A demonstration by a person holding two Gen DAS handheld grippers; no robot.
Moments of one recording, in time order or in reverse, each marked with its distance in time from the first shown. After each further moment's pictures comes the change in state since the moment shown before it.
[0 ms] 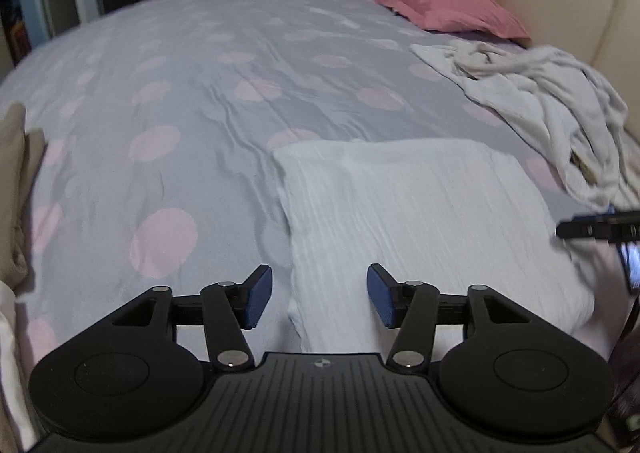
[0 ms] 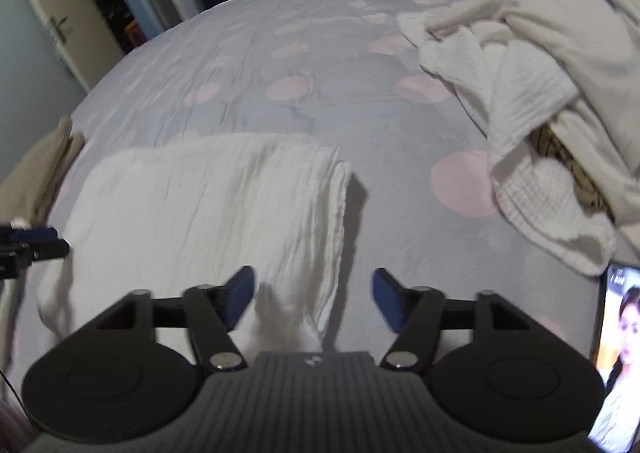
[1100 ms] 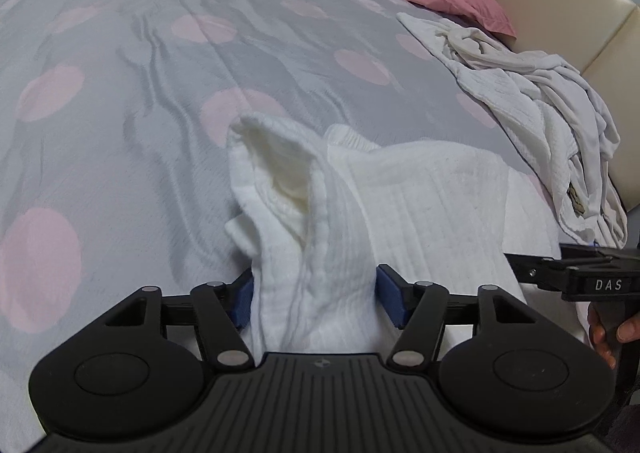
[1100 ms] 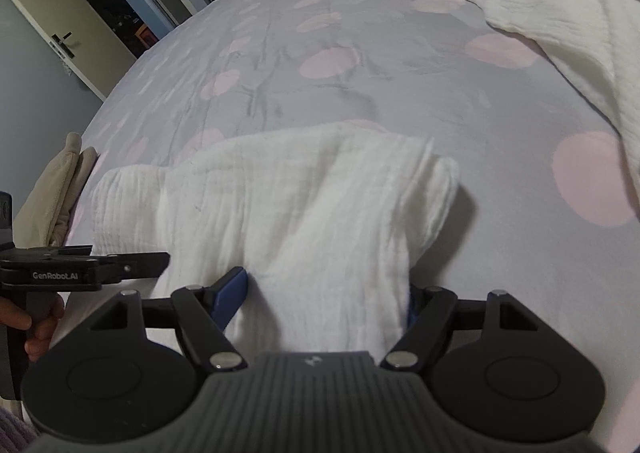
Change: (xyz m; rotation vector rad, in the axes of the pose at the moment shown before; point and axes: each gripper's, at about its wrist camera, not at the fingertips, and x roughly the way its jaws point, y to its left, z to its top) left arm 0.106 0.019 0.027 -0.071 0.109 -0.229; right arm 0.079 0.032 0.023 0.053 0.051 0.106
